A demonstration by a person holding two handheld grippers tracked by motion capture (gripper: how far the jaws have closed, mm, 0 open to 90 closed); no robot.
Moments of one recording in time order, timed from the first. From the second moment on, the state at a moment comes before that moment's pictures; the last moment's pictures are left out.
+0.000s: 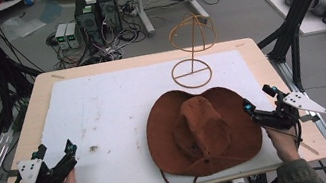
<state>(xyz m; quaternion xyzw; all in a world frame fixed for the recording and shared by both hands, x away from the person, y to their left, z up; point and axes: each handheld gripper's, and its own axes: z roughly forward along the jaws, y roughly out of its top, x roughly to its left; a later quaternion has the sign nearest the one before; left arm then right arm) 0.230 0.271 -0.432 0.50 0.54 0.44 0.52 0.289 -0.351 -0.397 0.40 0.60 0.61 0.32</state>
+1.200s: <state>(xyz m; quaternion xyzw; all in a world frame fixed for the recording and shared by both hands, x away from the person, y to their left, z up) 0.231 0.271 -0.433 0.50 0.54 0.44 0.52 0.334 -0.289 -0.420 0.16 0.86 0.48 0.08</state>
